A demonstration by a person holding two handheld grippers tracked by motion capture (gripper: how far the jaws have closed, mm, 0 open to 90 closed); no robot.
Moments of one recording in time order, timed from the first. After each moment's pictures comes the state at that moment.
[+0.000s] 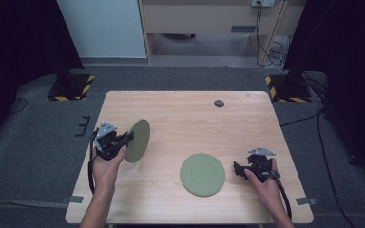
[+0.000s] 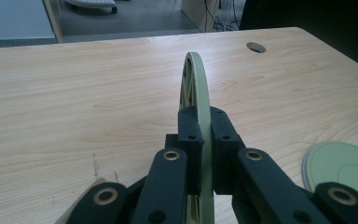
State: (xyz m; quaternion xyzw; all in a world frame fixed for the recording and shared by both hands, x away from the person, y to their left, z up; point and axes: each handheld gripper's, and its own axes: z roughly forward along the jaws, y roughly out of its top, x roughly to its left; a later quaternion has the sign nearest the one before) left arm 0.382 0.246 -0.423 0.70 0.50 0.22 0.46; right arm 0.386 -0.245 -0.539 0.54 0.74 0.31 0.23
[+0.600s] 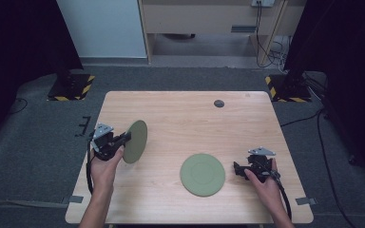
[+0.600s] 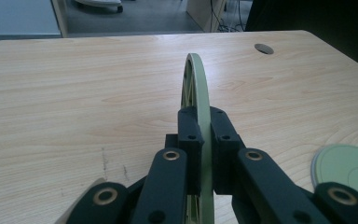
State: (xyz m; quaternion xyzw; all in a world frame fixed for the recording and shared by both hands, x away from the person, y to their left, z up) left arm 0.382 0.256 -0.430 0.69 0.51 0.22 0.46; right arm 0.386 -0.245 -0.539 0.54 0.74 0.31 0.23
